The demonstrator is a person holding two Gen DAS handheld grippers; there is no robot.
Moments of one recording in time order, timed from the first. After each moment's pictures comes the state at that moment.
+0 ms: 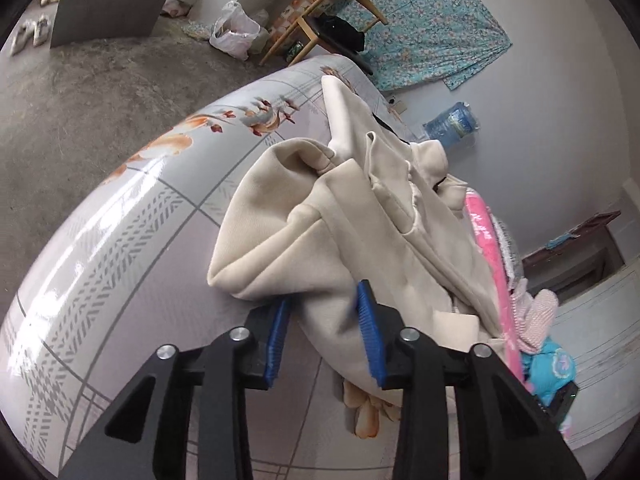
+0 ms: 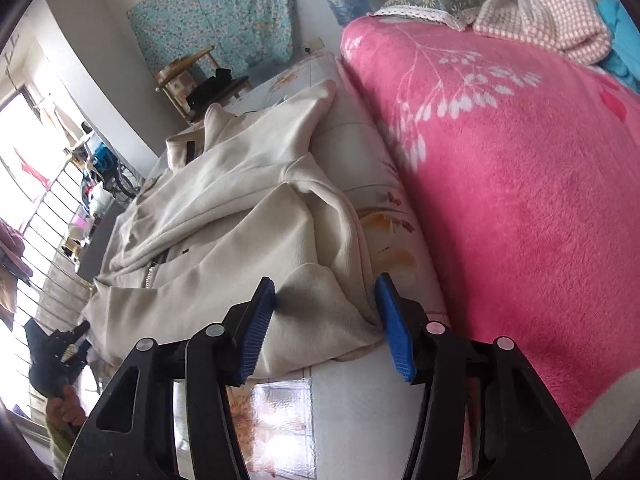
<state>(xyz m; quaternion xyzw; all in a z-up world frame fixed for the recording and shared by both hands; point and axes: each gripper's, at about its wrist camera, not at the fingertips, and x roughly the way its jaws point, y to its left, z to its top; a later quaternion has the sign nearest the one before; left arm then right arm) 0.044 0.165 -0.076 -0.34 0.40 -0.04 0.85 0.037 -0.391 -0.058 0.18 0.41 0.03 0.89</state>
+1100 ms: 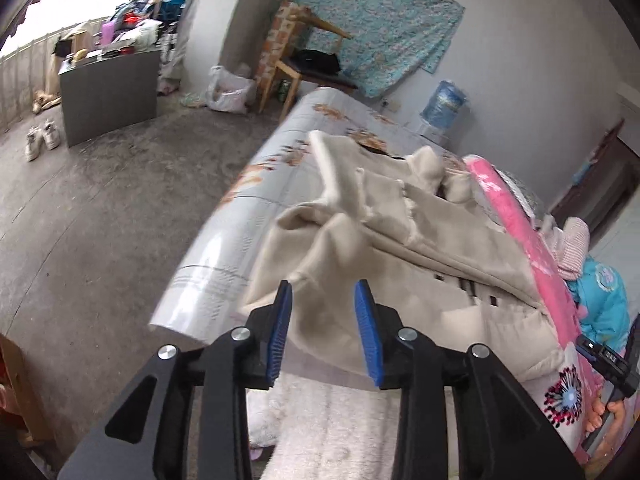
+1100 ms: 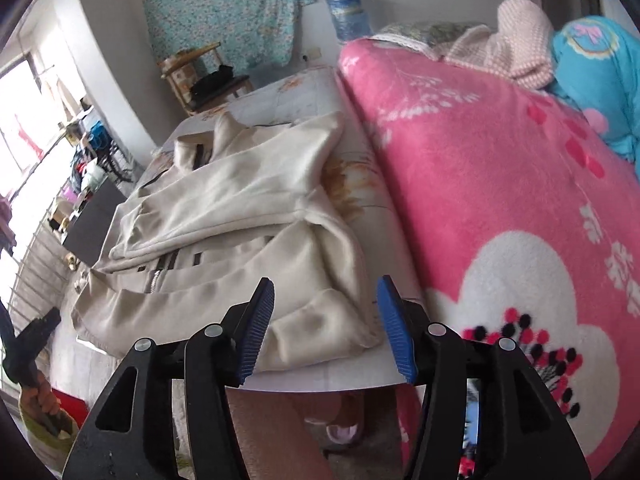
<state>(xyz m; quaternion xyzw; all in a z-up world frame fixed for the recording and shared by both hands) -0.082 0.169 -0.011 -0.19 0.38 -0.05 0.91 -0.073 -0.362 -0.015 0.13 0.41 0.02 0.90</state>
